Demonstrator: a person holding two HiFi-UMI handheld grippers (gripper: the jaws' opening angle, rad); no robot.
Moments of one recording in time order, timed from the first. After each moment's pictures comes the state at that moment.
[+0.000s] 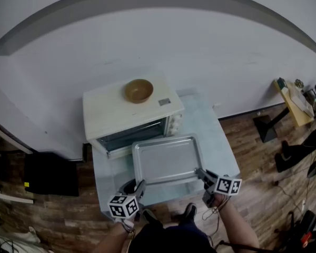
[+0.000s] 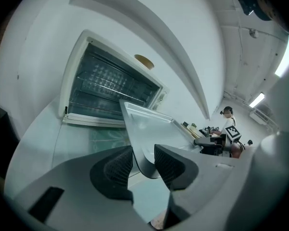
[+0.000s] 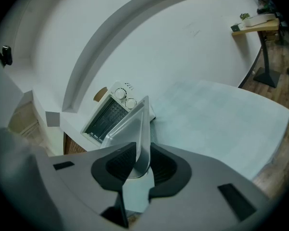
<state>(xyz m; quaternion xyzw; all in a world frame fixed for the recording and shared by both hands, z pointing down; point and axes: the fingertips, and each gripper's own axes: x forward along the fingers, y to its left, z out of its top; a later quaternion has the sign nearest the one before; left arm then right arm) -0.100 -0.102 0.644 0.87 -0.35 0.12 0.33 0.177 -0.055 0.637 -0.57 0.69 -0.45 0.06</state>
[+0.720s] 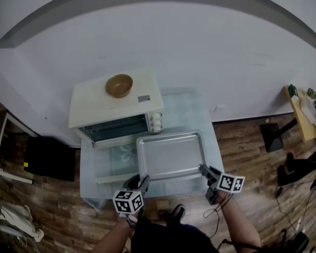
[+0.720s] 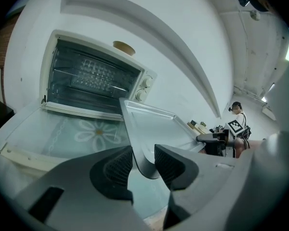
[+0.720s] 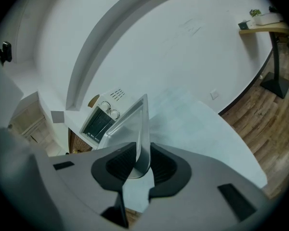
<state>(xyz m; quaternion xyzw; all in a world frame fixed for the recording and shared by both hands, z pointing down) 0.044 -0.071 0.652 0.84 -0.41 0.14 0.32 0.321 -0.054 0.651 -0.52 0.72 -0.46 0.05</state>
